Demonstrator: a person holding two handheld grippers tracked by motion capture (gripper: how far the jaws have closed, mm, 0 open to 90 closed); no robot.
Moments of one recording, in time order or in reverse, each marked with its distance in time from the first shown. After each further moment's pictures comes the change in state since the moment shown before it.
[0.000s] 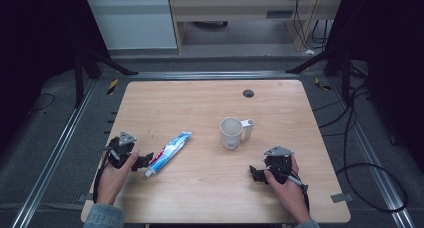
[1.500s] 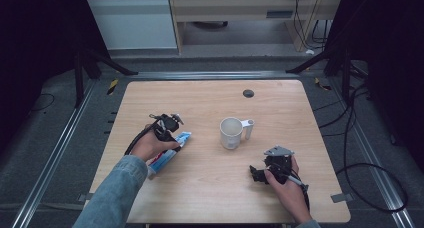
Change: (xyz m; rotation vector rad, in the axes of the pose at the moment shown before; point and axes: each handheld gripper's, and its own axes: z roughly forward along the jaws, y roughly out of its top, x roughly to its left) left arm -0.058 0.114 0.070 0.490 -0.119 0.218; right arm 0.000 0.000 0.000 0.000 0.000 -0.001
